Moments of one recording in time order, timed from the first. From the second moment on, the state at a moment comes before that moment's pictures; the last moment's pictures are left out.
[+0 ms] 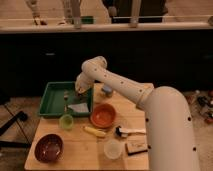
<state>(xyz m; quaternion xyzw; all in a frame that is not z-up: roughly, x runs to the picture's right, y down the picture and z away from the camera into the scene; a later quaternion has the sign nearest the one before) -0.157 -0.001 0.882 -0.11 -0.31 -0.36 0.87</state>
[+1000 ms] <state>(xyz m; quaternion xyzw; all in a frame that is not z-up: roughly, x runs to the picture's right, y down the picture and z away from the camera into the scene) -0.159 -0.001 0.883 -0.11 -0.32 -0.36 0.87</state>
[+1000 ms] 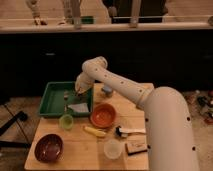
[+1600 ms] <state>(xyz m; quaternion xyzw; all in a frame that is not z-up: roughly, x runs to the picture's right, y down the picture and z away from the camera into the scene) -0.156 -0.002 0.882 -0.11 -0.32 -0.35 0.87</state>
